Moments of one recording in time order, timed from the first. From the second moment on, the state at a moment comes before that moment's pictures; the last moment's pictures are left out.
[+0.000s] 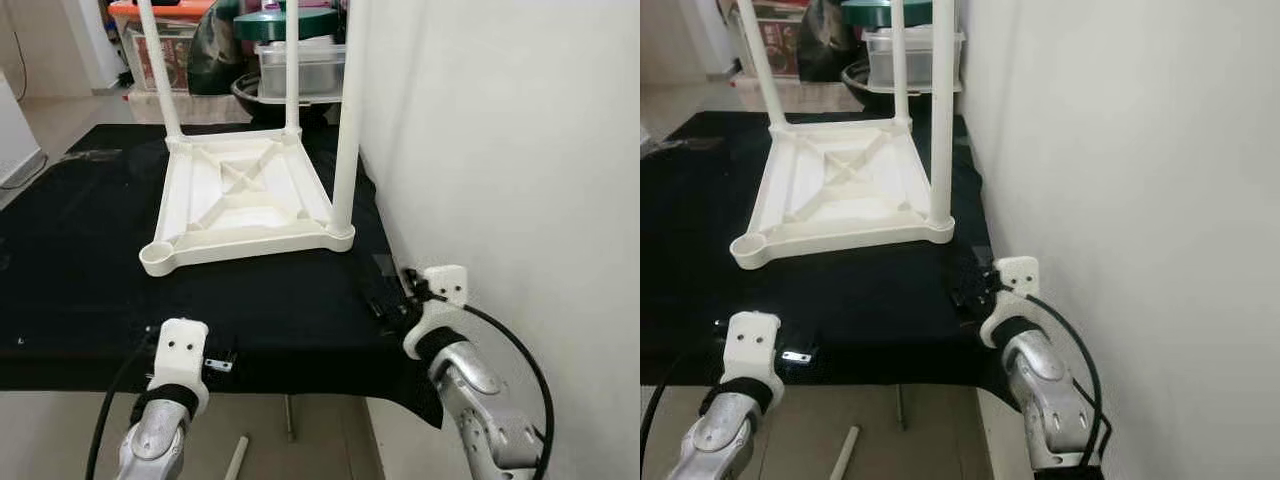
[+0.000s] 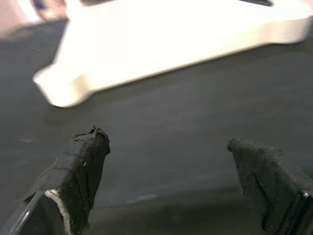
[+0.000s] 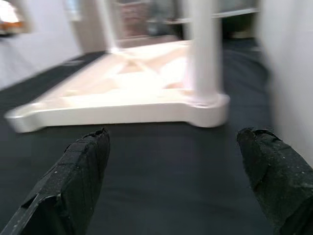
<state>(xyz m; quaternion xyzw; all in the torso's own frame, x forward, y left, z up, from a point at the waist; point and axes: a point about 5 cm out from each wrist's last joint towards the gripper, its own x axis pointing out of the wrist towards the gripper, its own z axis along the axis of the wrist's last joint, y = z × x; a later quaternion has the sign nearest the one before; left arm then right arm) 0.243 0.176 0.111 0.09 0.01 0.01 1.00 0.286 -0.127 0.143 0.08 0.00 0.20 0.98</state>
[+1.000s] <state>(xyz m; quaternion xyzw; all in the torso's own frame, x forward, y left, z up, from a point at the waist) 0.238 0.190 0.128 0.12 -0.07 0.08 0.99 0.275 -0.125 0.148 0.07 0.00 0.24 0.97</state>
